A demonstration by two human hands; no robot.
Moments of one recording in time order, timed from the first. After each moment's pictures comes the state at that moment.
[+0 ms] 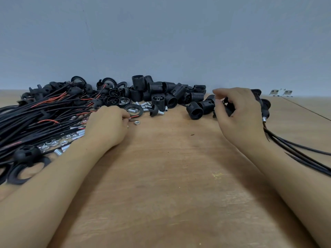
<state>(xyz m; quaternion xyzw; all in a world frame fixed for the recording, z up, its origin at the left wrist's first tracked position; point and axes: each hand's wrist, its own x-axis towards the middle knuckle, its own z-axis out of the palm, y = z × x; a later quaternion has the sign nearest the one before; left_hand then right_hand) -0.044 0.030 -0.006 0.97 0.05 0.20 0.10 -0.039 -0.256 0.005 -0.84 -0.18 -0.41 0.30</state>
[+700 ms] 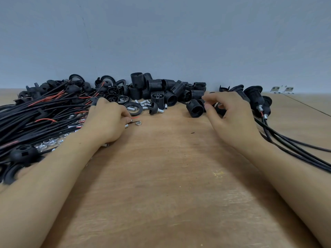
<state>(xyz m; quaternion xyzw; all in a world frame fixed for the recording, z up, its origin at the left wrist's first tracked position) -0.033 0.038 -0.005 0.98 0.02 0.15 0.12 -0.042 -0.247 0.002 -0.86 -0.21 -0.34 0.32</state>
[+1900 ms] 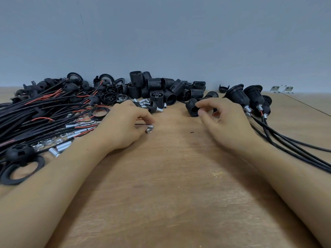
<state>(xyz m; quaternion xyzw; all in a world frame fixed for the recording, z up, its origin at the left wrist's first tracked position) -0.051 0.010 -0.005 0.95 -0.17 0.18 0.21 -0.044 -0.244 0.002 -0.88 -0.21 -0.27 0.33</state>
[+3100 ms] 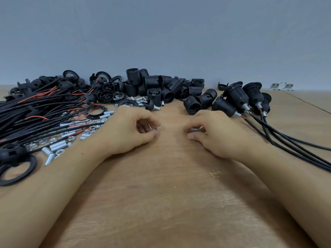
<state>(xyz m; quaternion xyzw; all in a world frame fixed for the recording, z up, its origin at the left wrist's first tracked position) -0.058 0.000 -0.012 0.90 -0.22 0.13 0.36 -0.053 -0.238 0.004 -0.95 -0.24 -0.07 0.17</state>
